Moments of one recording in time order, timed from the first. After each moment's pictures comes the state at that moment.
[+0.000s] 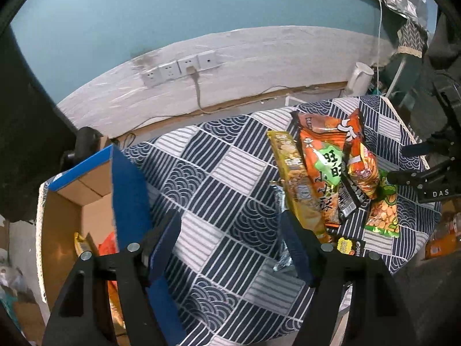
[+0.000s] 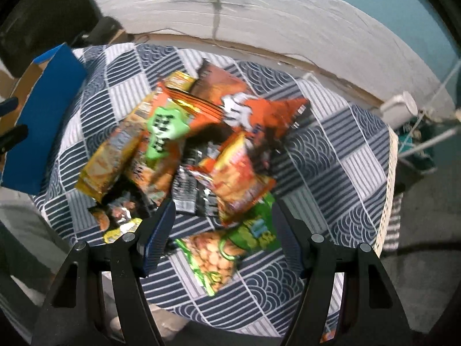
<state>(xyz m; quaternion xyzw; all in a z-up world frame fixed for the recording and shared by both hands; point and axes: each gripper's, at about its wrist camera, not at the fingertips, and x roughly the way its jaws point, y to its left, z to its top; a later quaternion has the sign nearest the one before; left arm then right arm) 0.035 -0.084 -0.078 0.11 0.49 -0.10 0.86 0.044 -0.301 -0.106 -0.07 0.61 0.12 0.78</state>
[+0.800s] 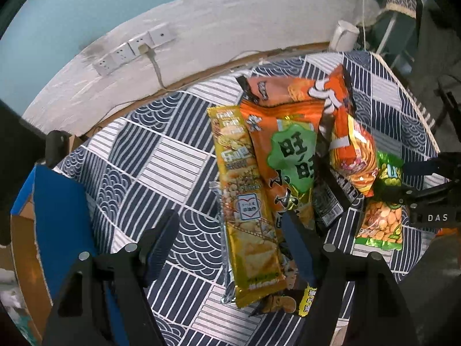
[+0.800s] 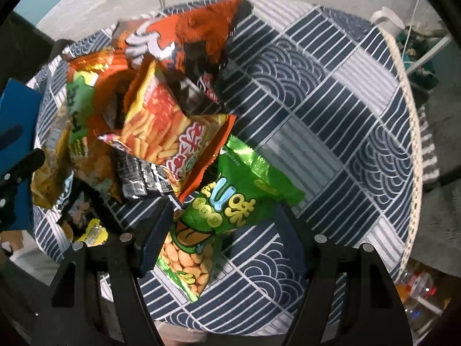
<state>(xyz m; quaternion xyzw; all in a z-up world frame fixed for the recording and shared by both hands) 0.070 -0.173 -0.149 0.16 0.56 -0.14 0.80 0.041 -0.351 -0.184 0.05 0.68 0.04 0.73</state>
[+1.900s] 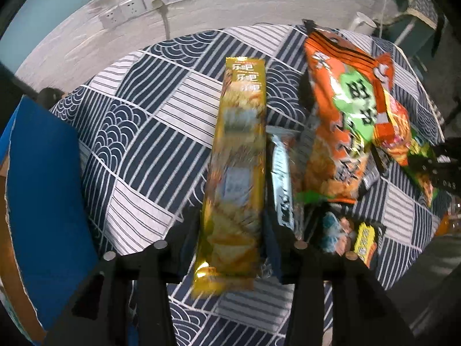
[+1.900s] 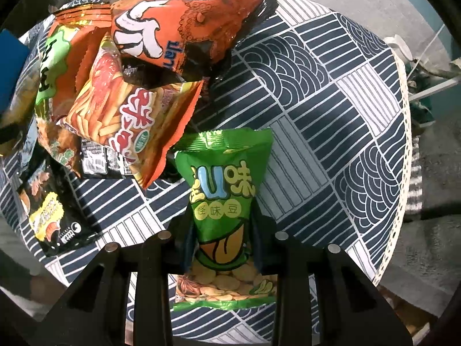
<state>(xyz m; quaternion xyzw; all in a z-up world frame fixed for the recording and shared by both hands) 0.073 -0.105 -0.186 0.11 0.62 -0.13 0.77 0.015 -0.327 -0.202 -0.05 0.69 0.06 0.72</state>
